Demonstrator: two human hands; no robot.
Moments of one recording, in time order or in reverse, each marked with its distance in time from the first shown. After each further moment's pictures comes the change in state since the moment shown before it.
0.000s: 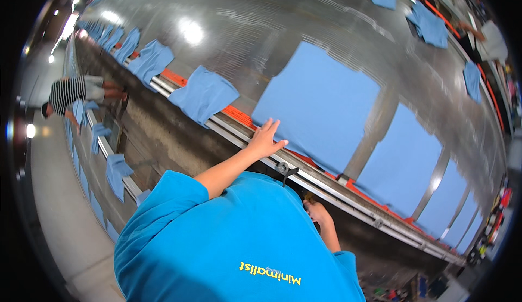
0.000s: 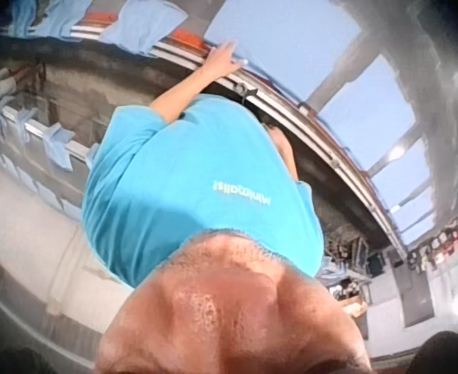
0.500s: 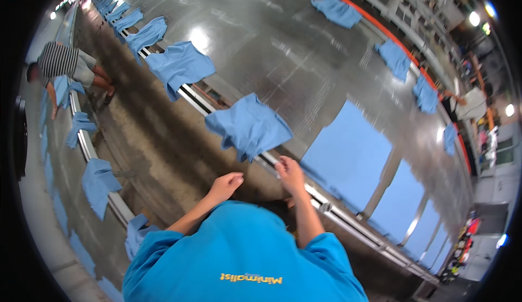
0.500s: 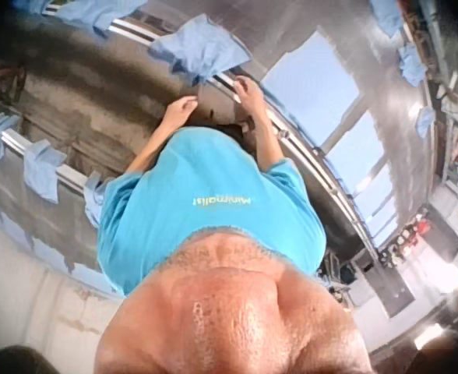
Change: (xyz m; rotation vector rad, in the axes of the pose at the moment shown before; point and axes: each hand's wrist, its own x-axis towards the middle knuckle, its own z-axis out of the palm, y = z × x) left_hand -0.179 -0.267 -0.112 -0.689 0.311 -0.085; right_hand 0.039 -0.394 0.163 -0.056 0.479 -0.937
